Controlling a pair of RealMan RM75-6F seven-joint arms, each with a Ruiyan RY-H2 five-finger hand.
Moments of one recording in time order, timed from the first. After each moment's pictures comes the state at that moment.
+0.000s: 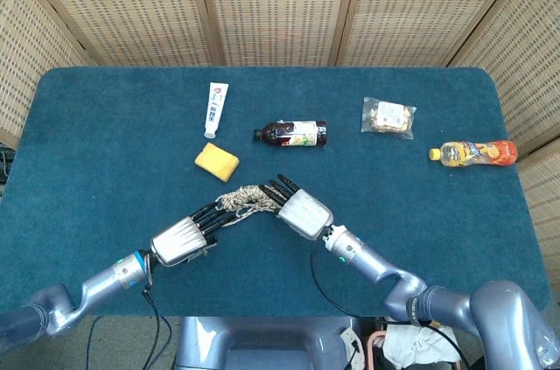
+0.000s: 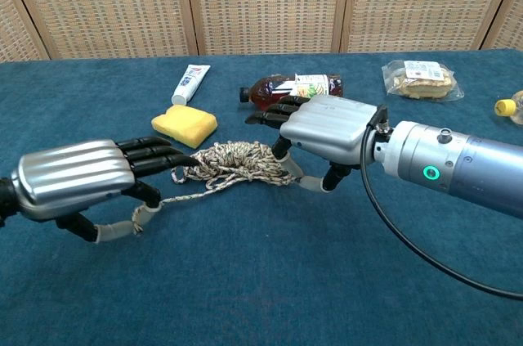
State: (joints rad) left arm -0.67 -1.61 0.19 -0.99 1.87 1.23 -0.04; right arm 0.87 -1.74 0.05 -1.11 -1.59 0.98 -0.27
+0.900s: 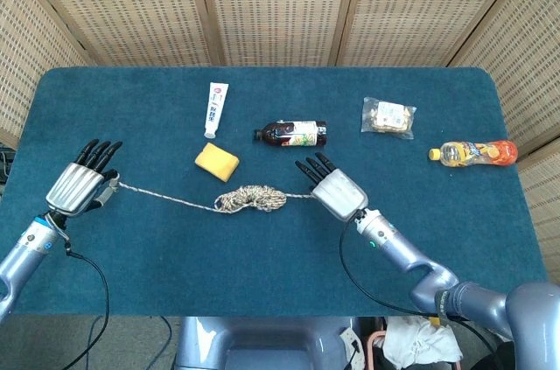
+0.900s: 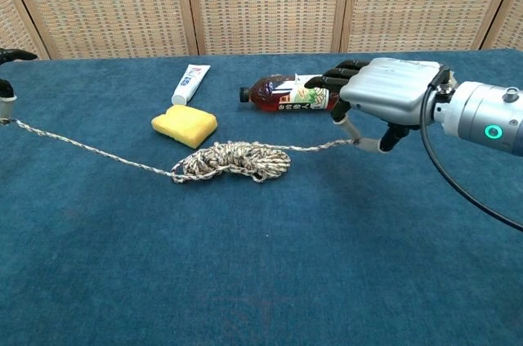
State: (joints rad) left arm -0.52 -1.57 0.07 -0.53 1.63 1.29 -0.40; right arm 0.82 -1.59 0.07 -1.14 -1.53 0.98 -0.33
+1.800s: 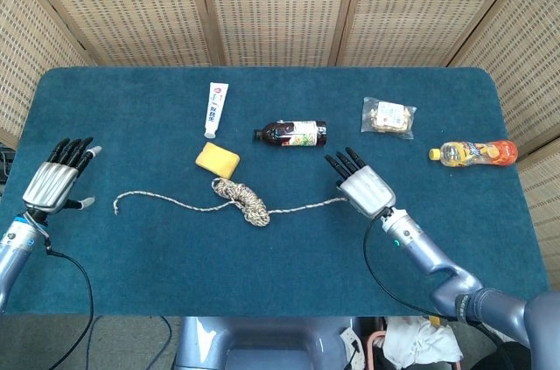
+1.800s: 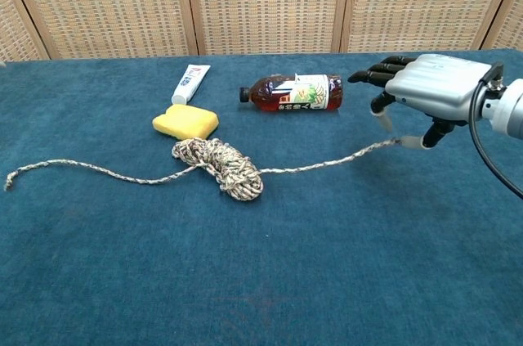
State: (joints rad) left arm -0.49 -1.61 0.05 -0.40 1.58 1.22 -0.57; right arm 0.75 -1.54 0.05 -1.11 -1.53 1.03 -0.28
